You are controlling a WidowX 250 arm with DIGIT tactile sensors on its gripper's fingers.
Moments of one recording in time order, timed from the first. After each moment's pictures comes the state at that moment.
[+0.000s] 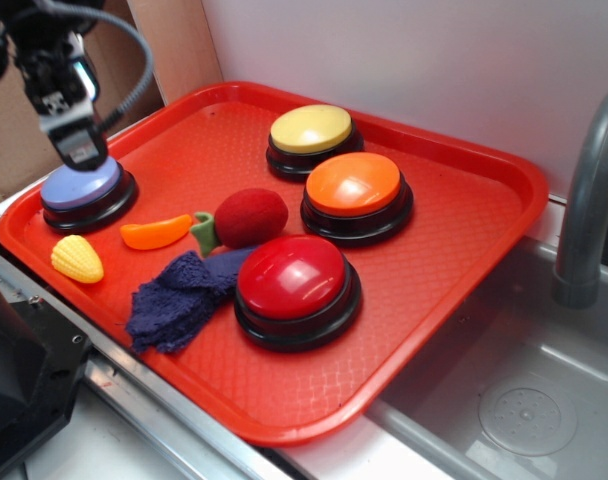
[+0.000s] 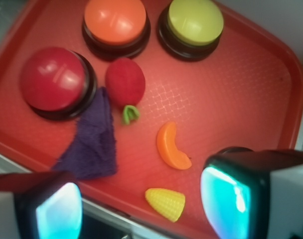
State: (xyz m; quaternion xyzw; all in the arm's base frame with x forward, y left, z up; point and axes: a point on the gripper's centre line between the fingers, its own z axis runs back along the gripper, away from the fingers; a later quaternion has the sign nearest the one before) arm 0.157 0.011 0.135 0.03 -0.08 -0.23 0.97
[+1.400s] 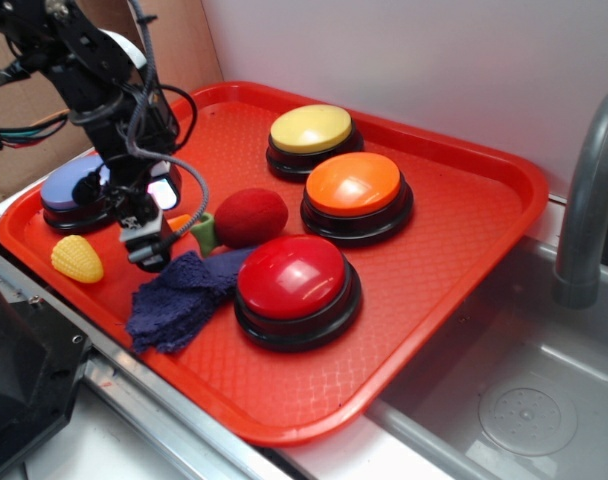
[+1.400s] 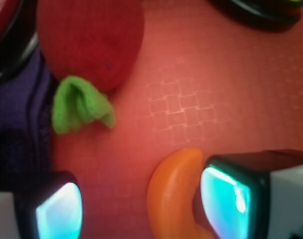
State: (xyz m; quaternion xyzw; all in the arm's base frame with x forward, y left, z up) arm 0.185 0.027 0.028 -0.02 -0.09 -0.34 0.94
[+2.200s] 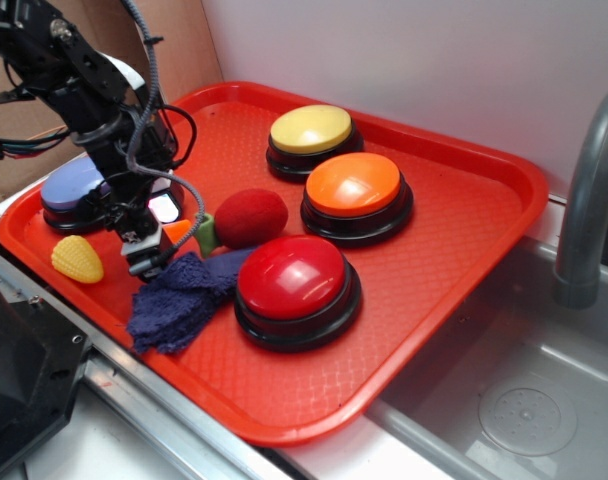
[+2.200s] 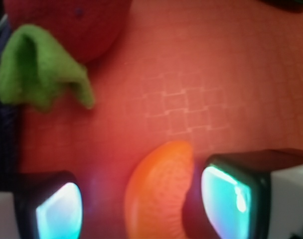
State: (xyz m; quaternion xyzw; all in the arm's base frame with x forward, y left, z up) arm 0.184 0.037 0.012 -0.04 -0.10 -0.33 0.94
